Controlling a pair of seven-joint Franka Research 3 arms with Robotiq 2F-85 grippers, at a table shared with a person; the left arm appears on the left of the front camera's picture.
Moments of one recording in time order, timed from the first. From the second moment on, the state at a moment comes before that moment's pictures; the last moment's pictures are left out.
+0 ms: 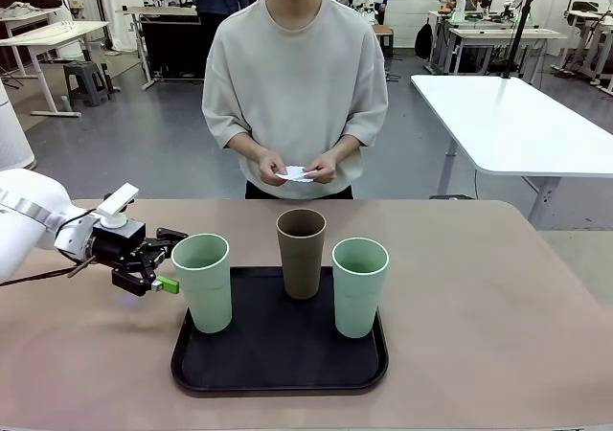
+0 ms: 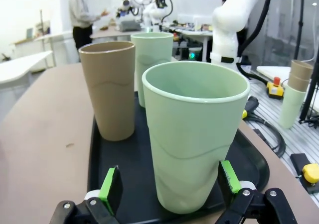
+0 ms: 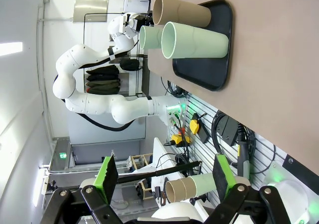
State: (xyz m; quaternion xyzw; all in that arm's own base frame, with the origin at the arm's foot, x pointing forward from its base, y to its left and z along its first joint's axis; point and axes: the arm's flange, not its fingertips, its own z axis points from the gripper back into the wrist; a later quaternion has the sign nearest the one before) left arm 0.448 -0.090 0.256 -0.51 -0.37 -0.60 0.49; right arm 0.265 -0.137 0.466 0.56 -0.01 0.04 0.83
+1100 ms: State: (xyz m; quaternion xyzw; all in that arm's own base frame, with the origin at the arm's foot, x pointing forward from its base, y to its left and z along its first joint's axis) left arm 0.437 -0.111 0.243 -0.56 -0.32 -0.62 0.44; right arm 0.265 -0.137 0.466 0.56 -0.01 0.04 0.83
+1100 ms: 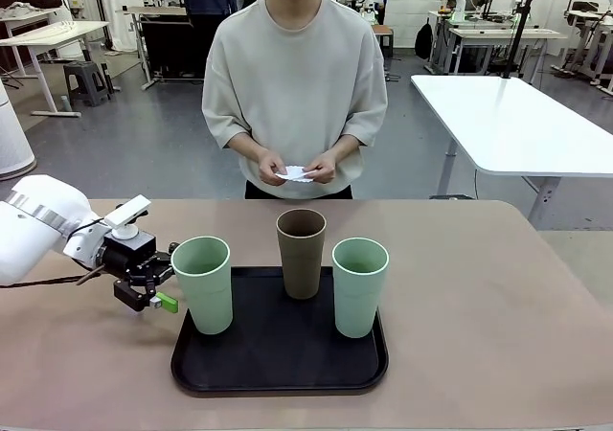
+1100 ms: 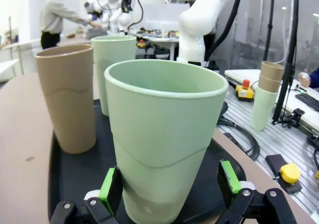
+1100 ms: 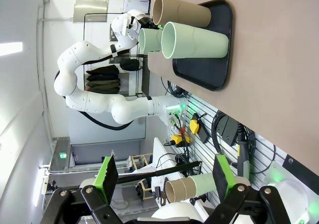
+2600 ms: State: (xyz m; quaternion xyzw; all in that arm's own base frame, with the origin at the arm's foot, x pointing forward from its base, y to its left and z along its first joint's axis) left arm 0.449 -0.146 0.233 -0.56 -0.31 -0.64 0.43; right arm 0.265 -0.137 0.466 0.56 -0.01 0.04 0.83
